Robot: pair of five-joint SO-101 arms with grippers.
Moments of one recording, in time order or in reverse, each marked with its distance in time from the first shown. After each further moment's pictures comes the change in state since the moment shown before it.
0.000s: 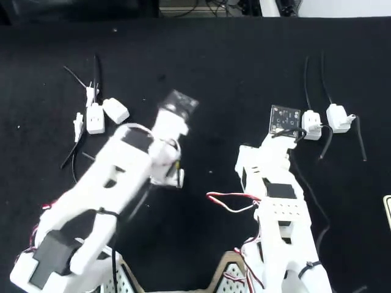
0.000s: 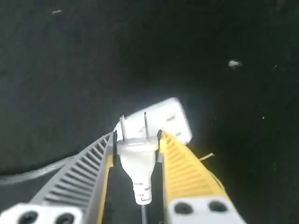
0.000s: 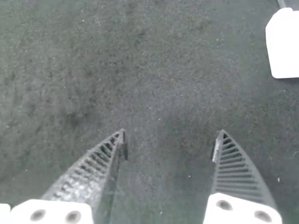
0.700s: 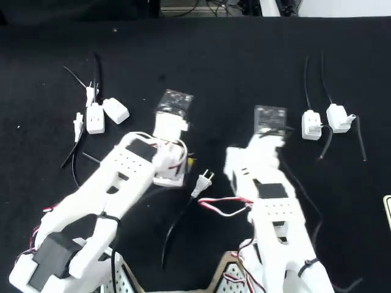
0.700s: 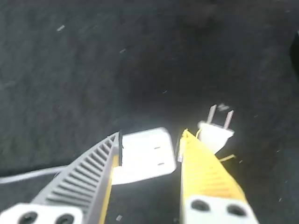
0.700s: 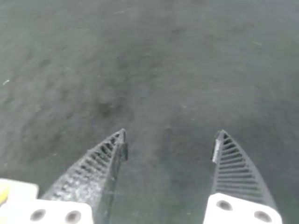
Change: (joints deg) left arm 1.8 -1.1 4.4 -10.0 13.9; right arm -8.2 0.0 0.0 0.0 -0.2
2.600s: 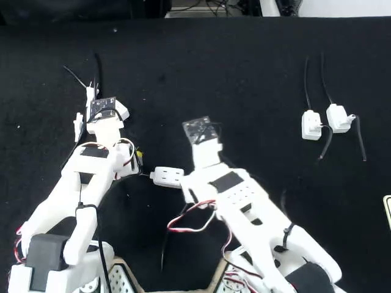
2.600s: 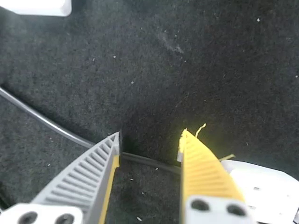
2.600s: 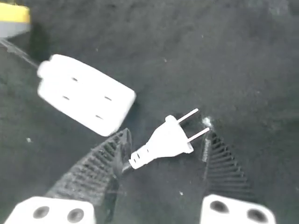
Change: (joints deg) left arm -22.7 -0.1 14.8 -12.2 5.1; right arm -24.4 15.9 -10.4 15.3 -2.5
